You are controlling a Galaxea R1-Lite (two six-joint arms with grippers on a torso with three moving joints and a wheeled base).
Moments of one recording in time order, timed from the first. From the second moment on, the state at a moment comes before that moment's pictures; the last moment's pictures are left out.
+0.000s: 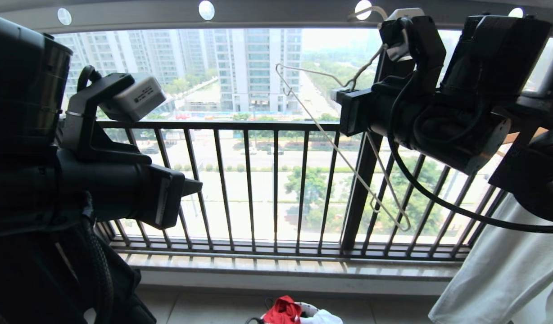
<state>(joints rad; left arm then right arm) -0.67 1.32 -1.19 0.31 0.13 -0.11 0.61 1.70 -1.28 -0.53 -0.17 -0.12</state>
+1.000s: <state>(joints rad) -0.67 1.30 -1.19 0.31 0.13 -0.11 0.51 1.75 -1.37 -0.51 -0.18 -0.18</state>
